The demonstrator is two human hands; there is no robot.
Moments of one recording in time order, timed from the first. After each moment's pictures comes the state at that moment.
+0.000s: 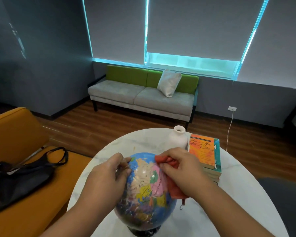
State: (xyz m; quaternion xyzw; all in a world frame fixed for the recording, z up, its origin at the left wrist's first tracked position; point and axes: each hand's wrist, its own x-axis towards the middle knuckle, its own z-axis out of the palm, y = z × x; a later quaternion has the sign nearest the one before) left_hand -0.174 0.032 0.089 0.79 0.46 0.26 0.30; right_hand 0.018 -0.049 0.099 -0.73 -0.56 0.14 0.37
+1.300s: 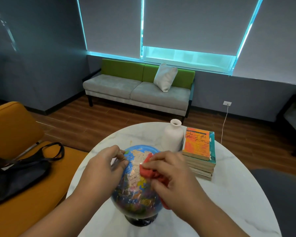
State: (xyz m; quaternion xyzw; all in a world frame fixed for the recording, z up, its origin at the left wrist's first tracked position) left_hand -0.177 0.035 0.087 0.79 0.45 0.28 0.31; right_hand -0.016 -0.083 0.083 -0.67 -0.64 0.06 0.36
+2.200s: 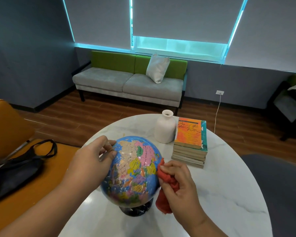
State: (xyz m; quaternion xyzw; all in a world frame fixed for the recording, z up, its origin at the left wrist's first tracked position) left_hand -0.174 0.042 0.088 0.80 0.44 0.27 0.30; right_hand -0.007 -0.111 0.007 -0.65 -0.46 0.11 0.59
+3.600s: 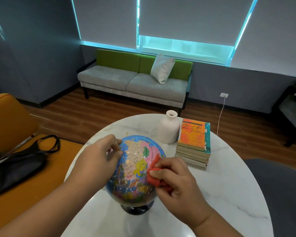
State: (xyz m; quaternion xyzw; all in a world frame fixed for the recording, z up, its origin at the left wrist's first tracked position) left_hand -0.174 0.035 0.091 0.81 0.45 0.25 0.30; right_hand -0.002 -0.104 0.033 -0.62 -0.64 -0.03 0.45
